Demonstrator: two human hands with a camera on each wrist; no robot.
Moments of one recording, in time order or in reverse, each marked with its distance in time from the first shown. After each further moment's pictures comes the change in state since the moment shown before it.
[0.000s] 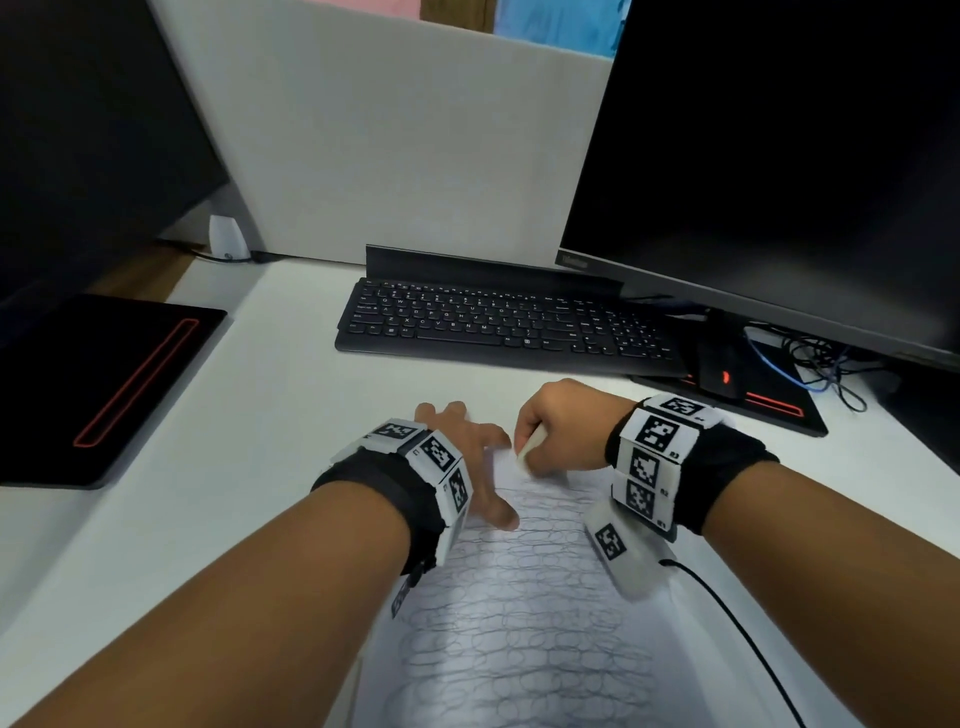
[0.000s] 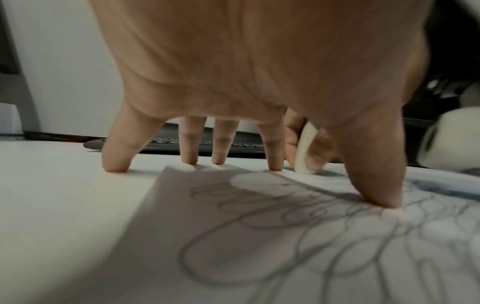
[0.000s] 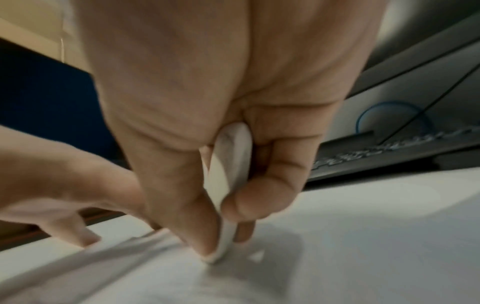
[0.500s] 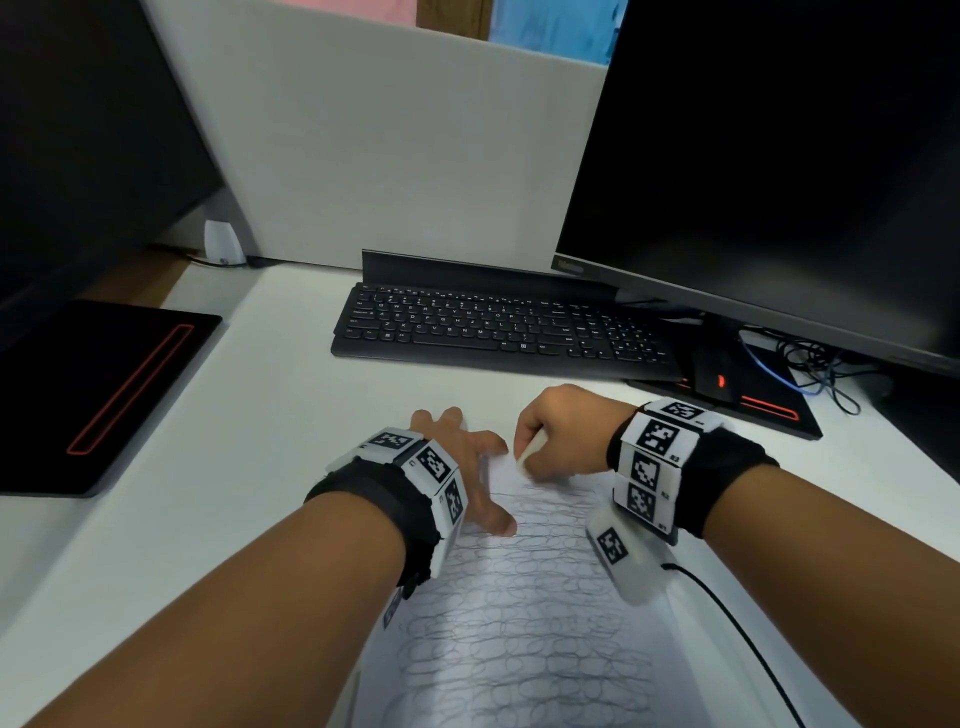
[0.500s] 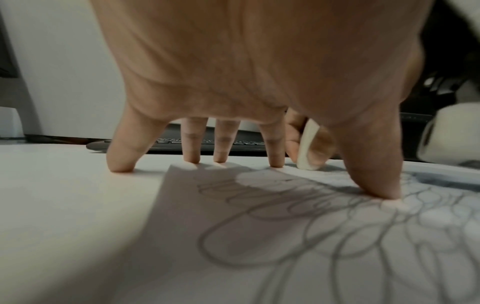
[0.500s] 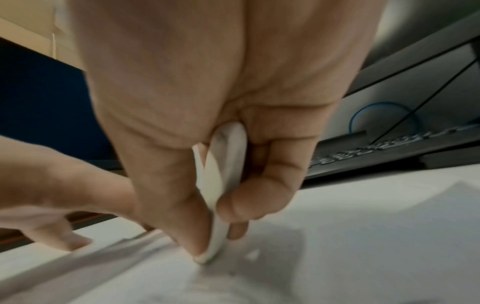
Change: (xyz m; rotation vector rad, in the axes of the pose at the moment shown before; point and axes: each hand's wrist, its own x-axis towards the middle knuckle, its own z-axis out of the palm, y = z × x) left_hand 0.001 -0.001 0.002 0.002 -0.008 0.005; right_hand -0.005 0.001 -0.002 0.043 0.000 0.013
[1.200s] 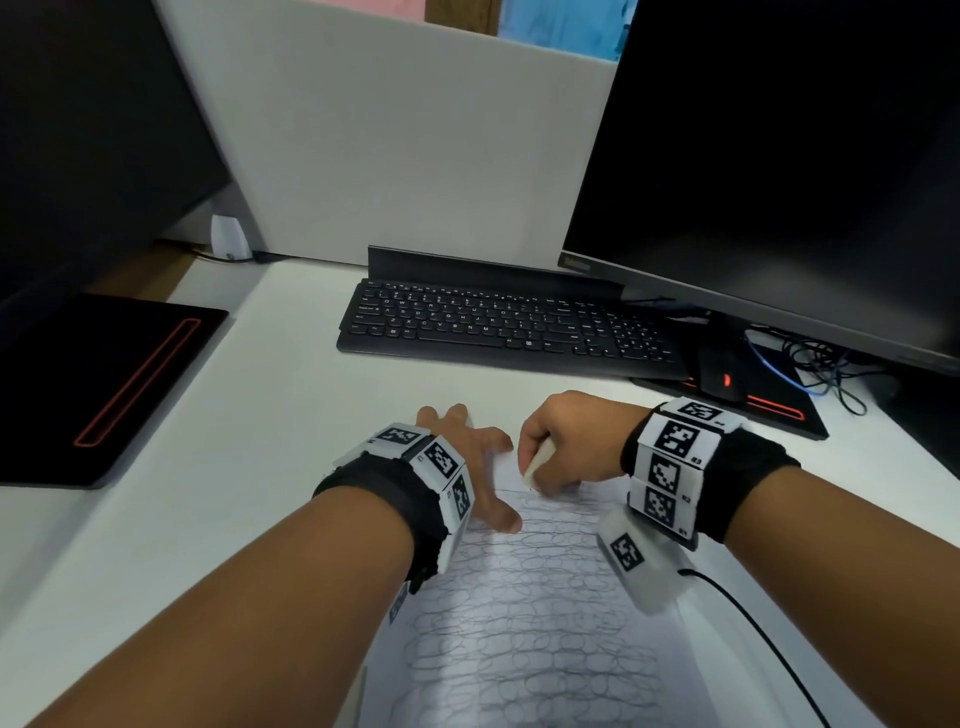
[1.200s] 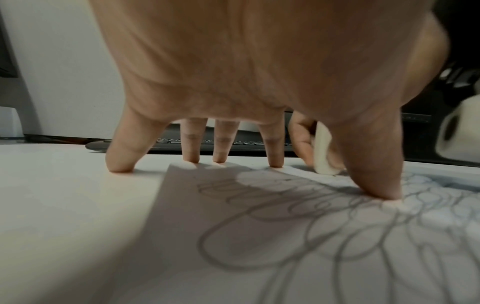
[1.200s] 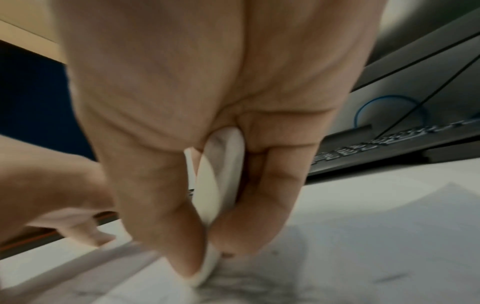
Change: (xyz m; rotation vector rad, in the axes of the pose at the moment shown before) left_hand 0.001 -0.001 0.001 -0.010 0.003 0.000; right_hand -0.001 0.003 0.000 -0.008 -0.090 0.008
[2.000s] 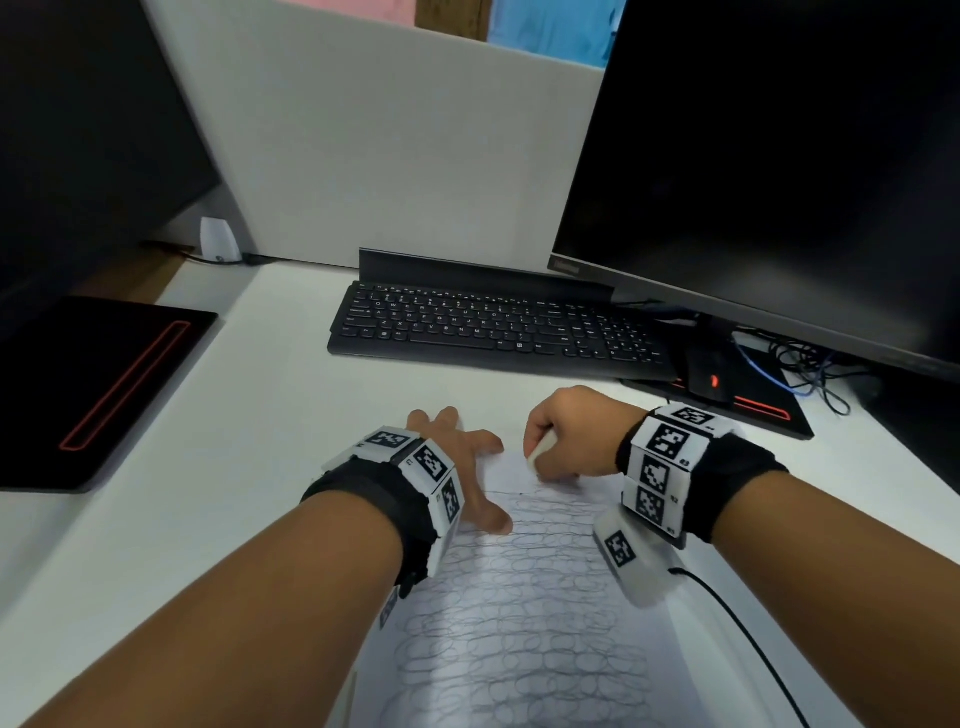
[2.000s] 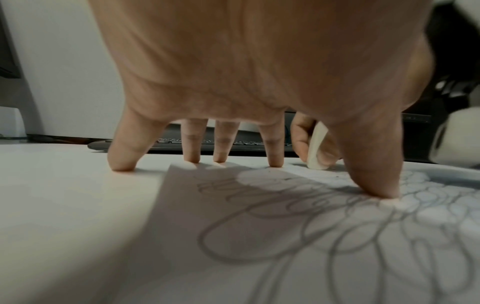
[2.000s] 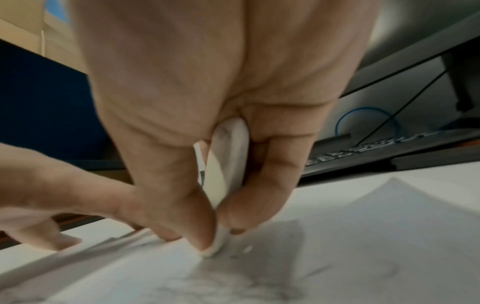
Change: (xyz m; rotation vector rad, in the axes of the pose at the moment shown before) left_hand -0.004 0.002 0.003 0.000 0.034 0.003; right_hand -0.003 0.008 0.001 0.023 0.092 0.039
